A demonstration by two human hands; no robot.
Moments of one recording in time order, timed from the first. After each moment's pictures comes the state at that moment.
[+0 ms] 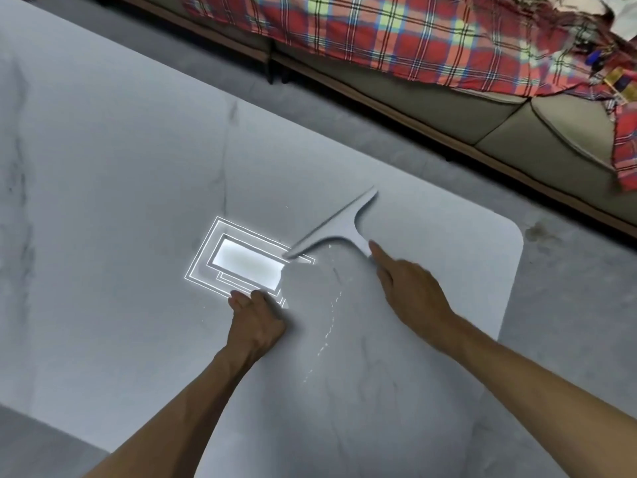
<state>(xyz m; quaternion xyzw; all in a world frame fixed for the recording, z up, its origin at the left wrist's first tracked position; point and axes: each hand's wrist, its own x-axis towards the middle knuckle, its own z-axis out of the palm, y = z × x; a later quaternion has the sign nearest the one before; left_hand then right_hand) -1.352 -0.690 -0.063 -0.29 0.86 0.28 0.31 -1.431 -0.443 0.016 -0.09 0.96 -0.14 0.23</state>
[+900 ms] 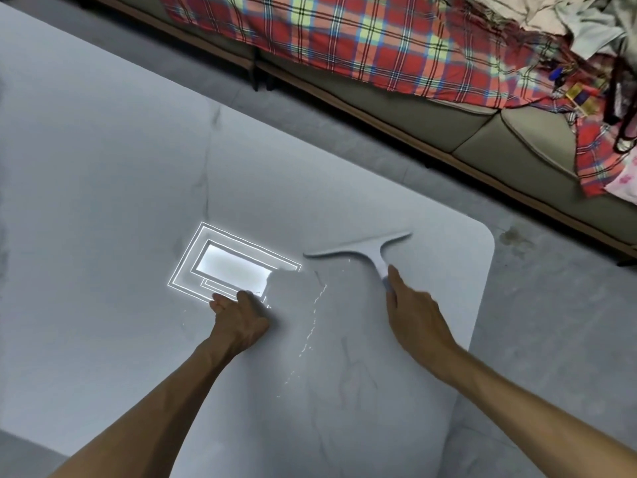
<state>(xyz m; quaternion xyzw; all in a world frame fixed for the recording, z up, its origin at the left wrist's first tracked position) -1.366 -0.686 -0.045 -0.28 0.83 0.28 0.39 -1.397 -0.419 0.052 0.07 0.94 -0.16 0.28</state>
